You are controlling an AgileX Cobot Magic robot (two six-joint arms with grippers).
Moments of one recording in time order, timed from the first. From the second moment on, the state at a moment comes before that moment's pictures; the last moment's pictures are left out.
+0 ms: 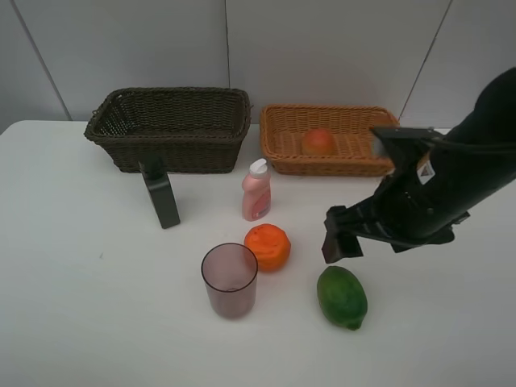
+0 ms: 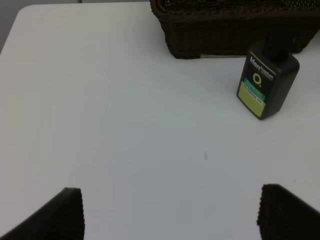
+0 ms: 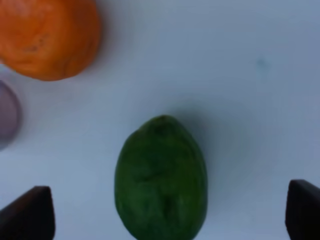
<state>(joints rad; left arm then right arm) -0.04 -0.01 -0.51 0.06 1.06 -0.06 0.62 1.41 -0.74 0.00 0.71 0.39</state>
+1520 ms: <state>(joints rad) -0.04 -0.01 -0.51 0.06 1.06 -0.06 0.72 1.68 -0.74 -0.06 0.62 0.43</state>
